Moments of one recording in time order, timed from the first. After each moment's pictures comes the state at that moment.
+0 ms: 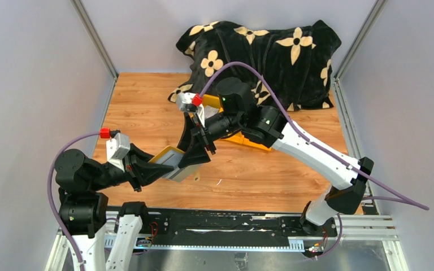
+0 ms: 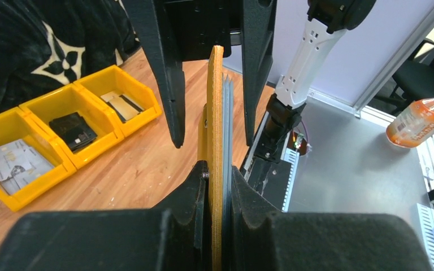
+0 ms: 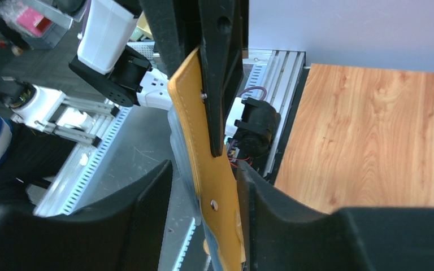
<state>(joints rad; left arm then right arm) 0.06 0.46 1.10 -0.64 1.27 -0.19 1.03 1.55 1.77 -0.47 -0.95 0.04</state>
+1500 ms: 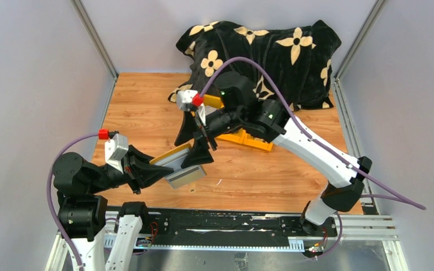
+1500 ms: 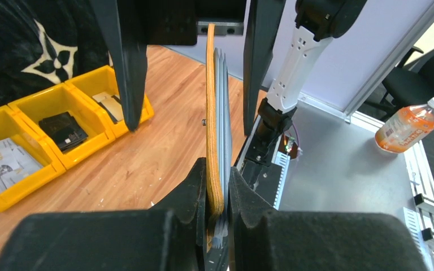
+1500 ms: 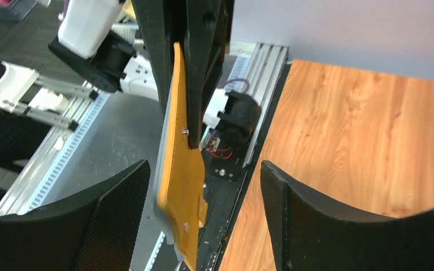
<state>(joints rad) 0.05 0.45 1.11 -0.63 1.26 -0.26 1.02 1.57 1.88 -0.57 -0.94 -0.08</state>
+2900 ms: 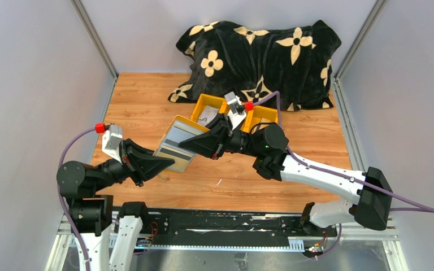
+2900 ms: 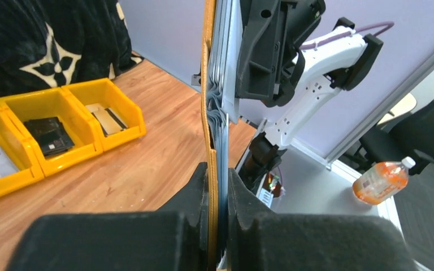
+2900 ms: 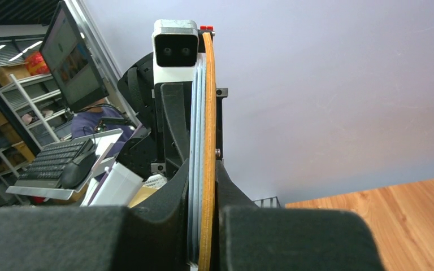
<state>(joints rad) 0.05 0.39 0.93 -0.26 1.17 -0.65 1.08 1.30 1.01 0.84 -0.45 0.66</state>
